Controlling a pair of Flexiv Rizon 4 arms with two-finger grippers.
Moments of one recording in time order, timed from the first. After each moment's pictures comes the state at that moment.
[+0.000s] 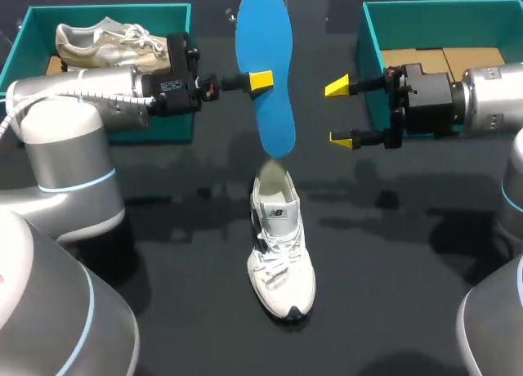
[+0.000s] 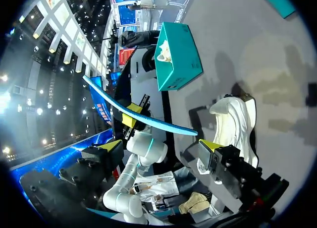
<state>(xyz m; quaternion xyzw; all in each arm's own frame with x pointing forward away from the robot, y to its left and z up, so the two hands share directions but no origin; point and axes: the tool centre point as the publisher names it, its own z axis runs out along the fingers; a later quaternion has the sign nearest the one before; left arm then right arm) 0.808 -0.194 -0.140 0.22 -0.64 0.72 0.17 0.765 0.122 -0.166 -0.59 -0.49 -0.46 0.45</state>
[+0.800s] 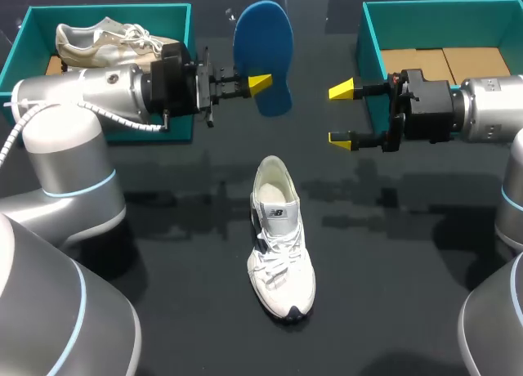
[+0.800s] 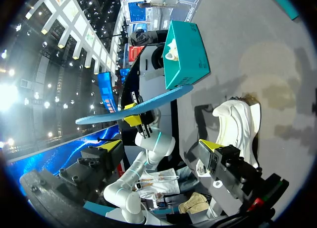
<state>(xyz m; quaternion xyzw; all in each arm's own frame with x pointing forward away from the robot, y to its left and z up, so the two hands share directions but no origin) 0.811 -0.191 -0.137 -0.07 -0.65 0.75 -0.11 0.766 0.119 -0.172 -0.56 -0.49 -0.48 0.47</state>
